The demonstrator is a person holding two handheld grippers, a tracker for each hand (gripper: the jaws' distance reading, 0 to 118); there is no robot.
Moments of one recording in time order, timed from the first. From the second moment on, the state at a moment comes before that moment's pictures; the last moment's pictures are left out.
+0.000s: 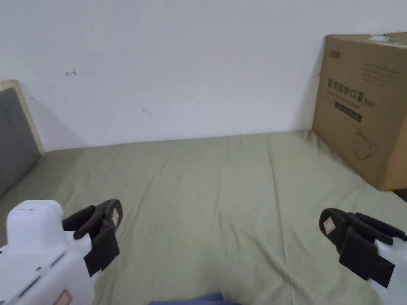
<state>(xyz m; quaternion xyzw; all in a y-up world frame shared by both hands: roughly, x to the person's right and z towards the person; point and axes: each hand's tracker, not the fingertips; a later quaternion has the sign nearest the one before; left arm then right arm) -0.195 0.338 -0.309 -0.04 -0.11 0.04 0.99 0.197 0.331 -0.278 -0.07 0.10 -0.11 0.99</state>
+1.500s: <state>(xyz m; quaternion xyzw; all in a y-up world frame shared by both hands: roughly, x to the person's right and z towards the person) -0.295 0.101 -0.410 -0.45 -0.26 0.43 0.74 0.086 0.089 -0.451 -0.61 0.16 0.02 0.78</state>
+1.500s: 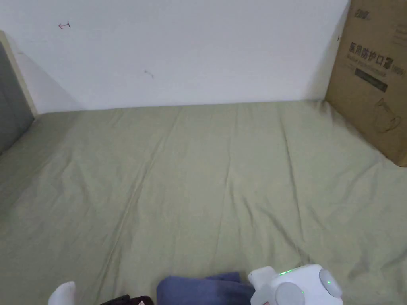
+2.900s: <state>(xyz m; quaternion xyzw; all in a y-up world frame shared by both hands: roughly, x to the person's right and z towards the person) -0.582 0.185 -0.510 -0.57 -0.07 0.17 0.80 0.168 0.174 -0.363 -0.54 0.08 -0.10 0.83</state>
